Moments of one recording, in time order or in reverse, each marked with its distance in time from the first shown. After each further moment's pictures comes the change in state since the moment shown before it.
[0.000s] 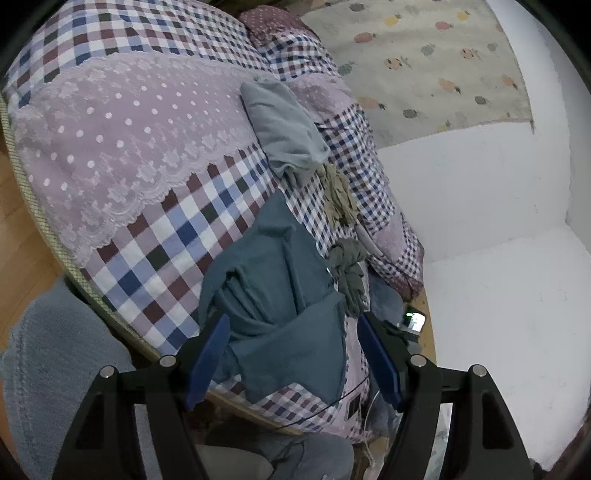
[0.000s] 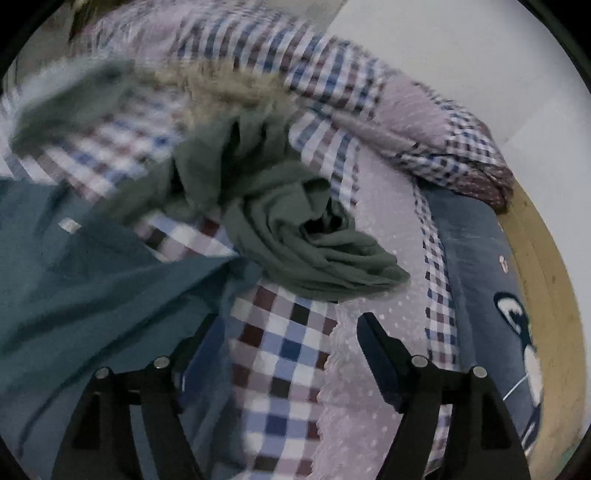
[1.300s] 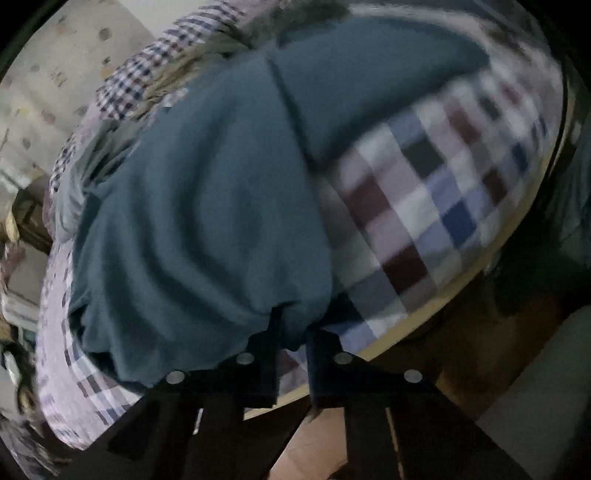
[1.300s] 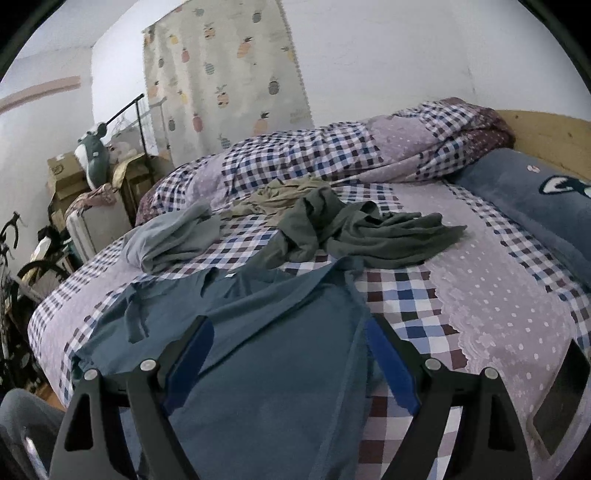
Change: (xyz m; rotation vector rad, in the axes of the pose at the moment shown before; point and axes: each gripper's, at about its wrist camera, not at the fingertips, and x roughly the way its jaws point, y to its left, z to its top) left arm 0.278 -0.061 -0.252 1.407 0.330 0.761; right arm -0.087 0.011 -0.164 0.459 -0.436 0.388
